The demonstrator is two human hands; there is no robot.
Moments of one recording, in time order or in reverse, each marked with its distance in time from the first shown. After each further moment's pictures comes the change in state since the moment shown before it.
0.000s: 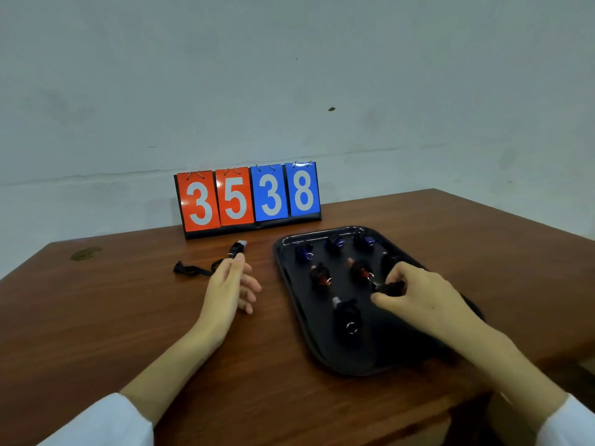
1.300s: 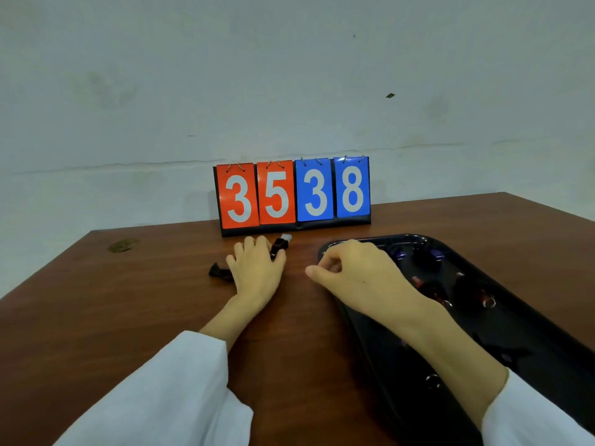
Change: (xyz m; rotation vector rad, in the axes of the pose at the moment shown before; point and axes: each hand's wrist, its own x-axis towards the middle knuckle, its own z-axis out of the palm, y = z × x) left_hand 0.115 -0.032 -0.015 1.047 0.362 0.132; right_hand 0.076 -0.137 0.053 0.083 -0.062 -0.332
